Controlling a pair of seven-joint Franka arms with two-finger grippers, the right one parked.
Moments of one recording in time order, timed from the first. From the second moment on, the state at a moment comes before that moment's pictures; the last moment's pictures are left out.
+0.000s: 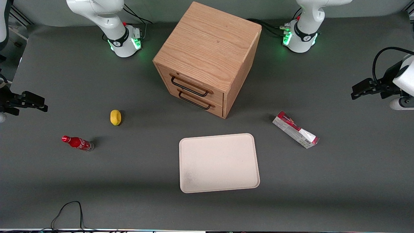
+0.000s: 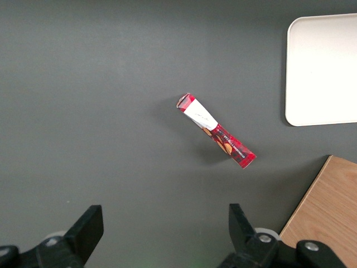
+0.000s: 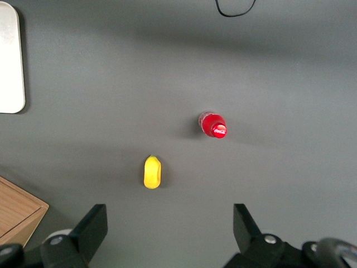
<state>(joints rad) 0.00 0.03 -0.02 -1.59 -0.02 1.58 -0.05</state>
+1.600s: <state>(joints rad) -0.23 0.03 -0.04 -1.76 -0.03 1.71 -0.54</state>
